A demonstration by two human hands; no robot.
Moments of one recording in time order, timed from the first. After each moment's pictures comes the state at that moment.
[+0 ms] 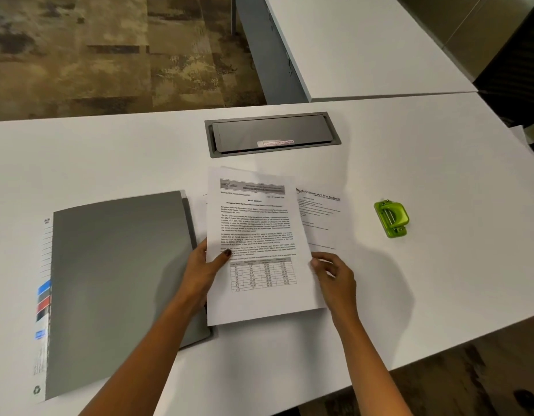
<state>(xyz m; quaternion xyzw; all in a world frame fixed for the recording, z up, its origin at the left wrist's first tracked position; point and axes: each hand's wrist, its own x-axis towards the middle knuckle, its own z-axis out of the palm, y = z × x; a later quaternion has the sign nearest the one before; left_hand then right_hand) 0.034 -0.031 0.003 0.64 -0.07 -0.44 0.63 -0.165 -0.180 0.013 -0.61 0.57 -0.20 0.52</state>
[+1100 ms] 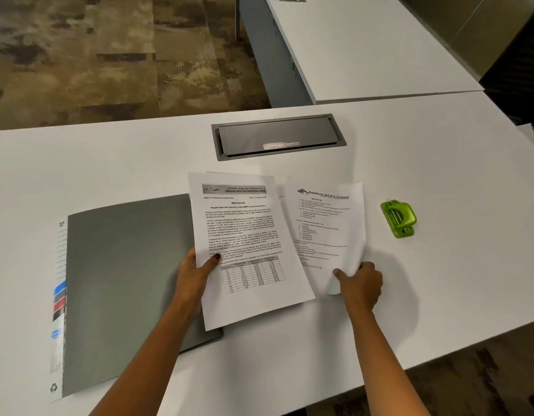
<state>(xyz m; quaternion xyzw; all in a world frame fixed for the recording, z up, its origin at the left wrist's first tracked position) 0.045 -0.010 -0.007 0.67 0.00 -0.37 0.64 -0.171 -0.205 -0.003 -0.60 0.74 -0.11 0.28</state>
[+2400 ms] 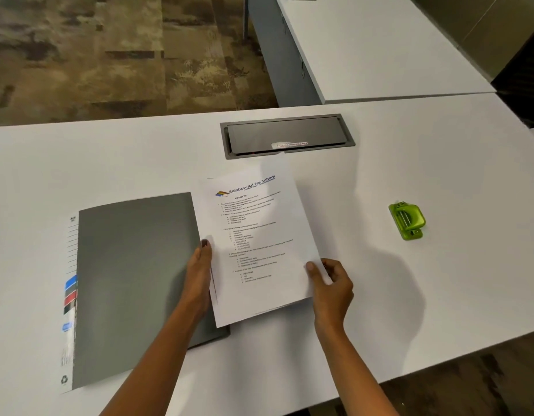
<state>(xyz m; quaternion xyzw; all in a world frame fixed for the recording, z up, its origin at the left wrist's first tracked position) 0.038 -0.012 0.019 0.62 0.05 -0.39 0.68 -0.129 -0.130 0.022 -0.54 0.60 -0.31 0.49</state>
